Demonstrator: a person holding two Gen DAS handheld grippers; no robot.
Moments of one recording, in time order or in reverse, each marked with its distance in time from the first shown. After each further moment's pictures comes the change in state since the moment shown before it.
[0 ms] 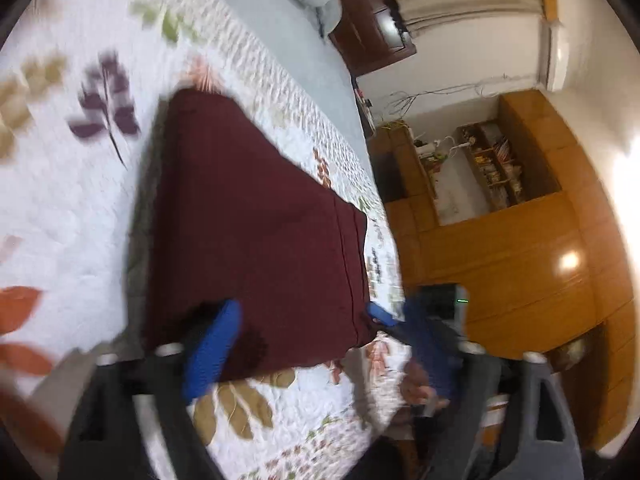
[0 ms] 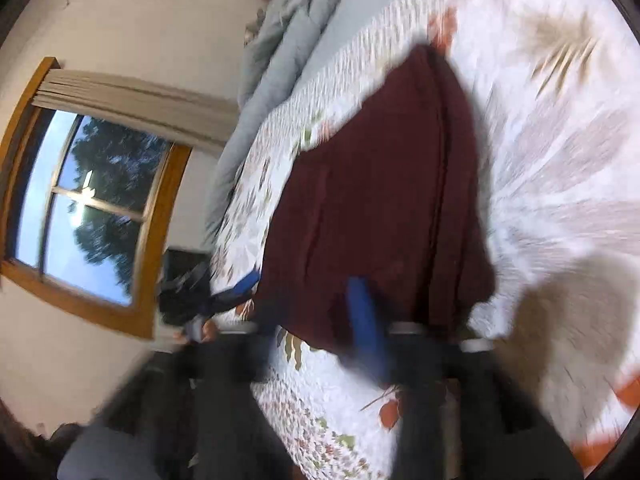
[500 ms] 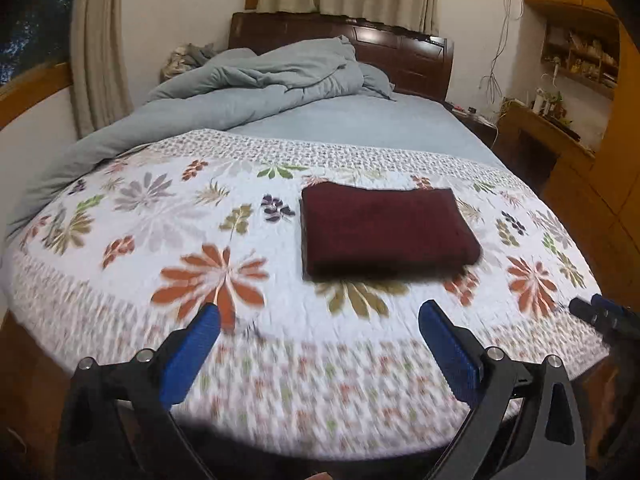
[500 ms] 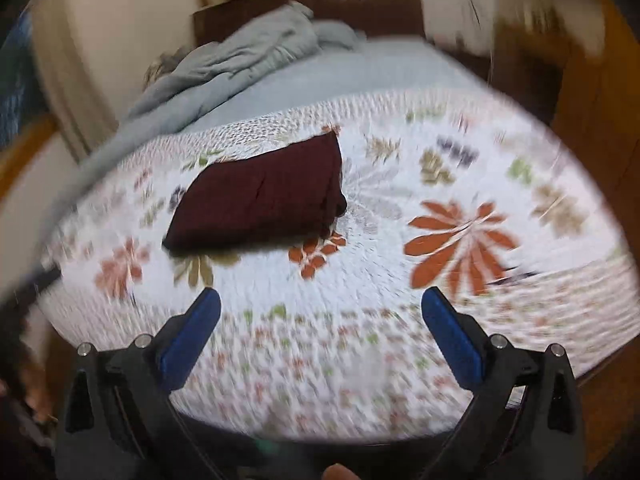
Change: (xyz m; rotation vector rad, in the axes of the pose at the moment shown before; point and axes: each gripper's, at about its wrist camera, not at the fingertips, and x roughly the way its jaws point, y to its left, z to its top) left arm -0.108 -0.193 -0.205 0.468 -0.294 0.839; right arm -0.069 0.176 -0.225 -0.287 -0.336 -0.844
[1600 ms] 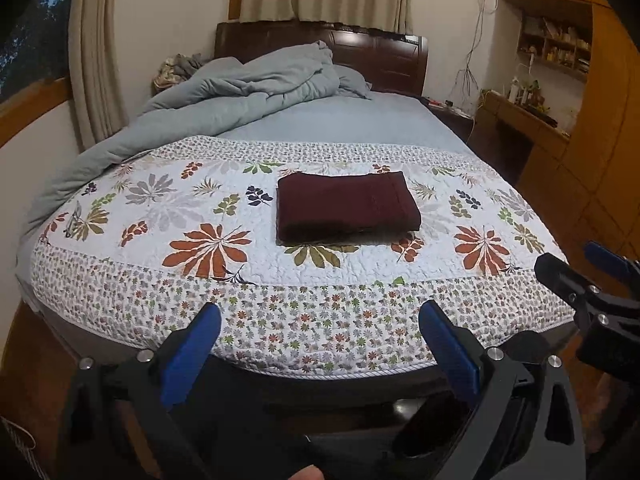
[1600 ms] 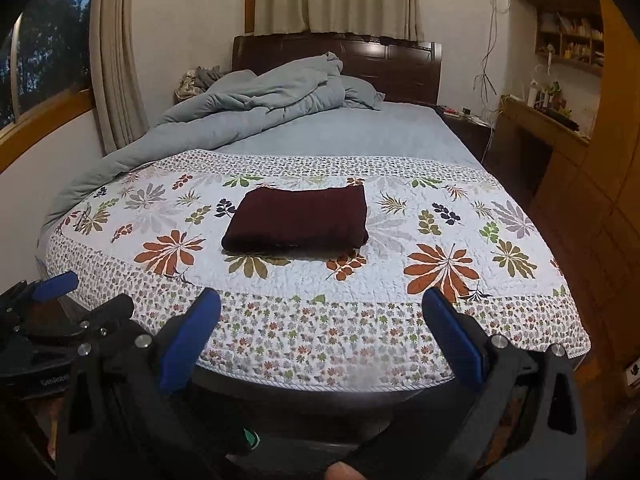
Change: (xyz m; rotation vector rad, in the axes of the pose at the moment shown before) left arm -0.106 -0.035 -0.045 0.055 0.001 -0.015; right arm -0.152 0.059 -0.028 -0.130 -0.155 -0.040
